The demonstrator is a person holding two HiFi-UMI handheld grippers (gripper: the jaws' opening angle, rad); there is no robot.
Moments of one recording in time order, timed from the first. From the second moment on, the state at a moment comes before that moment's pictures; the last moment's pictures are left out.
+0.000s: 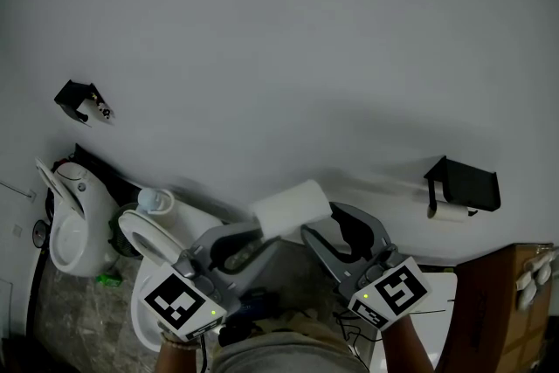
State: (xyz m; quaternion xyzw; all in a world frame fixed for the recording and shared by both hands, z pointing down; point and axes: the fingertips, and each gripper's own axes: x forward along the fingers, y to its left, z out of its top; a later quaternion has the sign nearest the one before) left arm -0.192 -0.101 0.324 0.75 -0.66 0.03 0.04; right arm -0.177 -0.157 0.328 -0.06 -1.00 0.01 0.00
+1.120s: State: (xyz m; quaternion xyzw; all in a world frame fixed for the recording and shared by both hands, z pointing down) left arm -0.157 -0.154 0.302 0.82 -0.58 0.04 -0.01; right arm -0.130 -0.204 0.307 0.07 -1.00 -0.03 -0.01
